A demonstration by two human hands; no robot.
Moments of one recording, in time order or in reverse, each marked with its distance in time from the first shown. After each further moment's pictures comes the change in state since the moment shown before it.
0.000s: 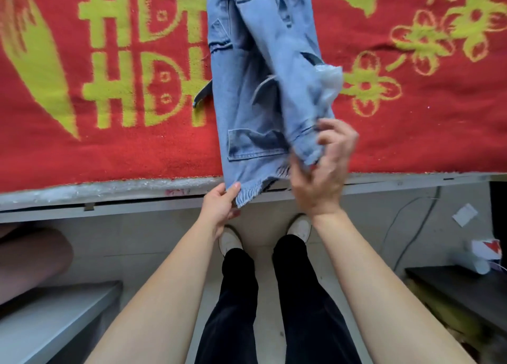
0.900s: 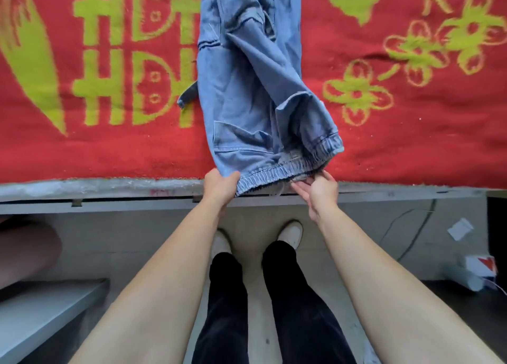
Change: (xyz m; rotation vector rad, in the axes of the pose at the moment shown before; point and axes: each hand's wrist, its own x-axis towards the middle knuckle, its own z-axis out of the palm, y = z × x) left_hand 0.027 0.026 0.052 0.274 0.288 0.143; right_hand -0.020 0.094 -0.009 0.526 0.005 1.569
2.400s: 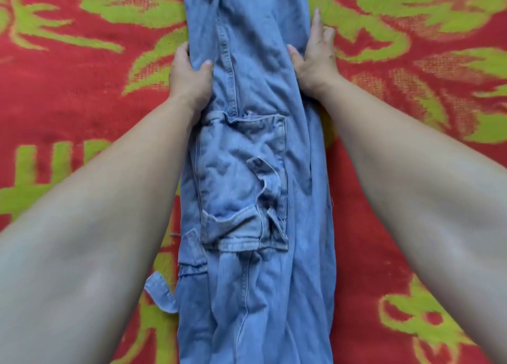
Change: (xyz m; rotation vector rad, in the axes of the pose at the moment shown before) left_hand 0.376 0.471 0.036 0.015 0.069 0.617; right_hand 0.276 -0.387 0.420 -0.990 -0.205 -1.042
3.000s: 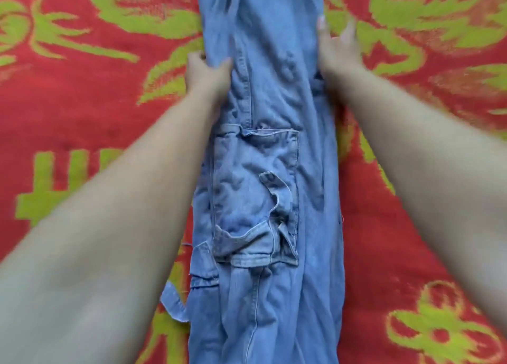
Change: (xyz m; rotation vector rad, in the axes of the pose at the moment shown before) left_hand 0.013 0.034 0.009 -0.109 0.149 -0.112; right_hand 0.037 -0.001 -0.038 0.172 0.084 0.253
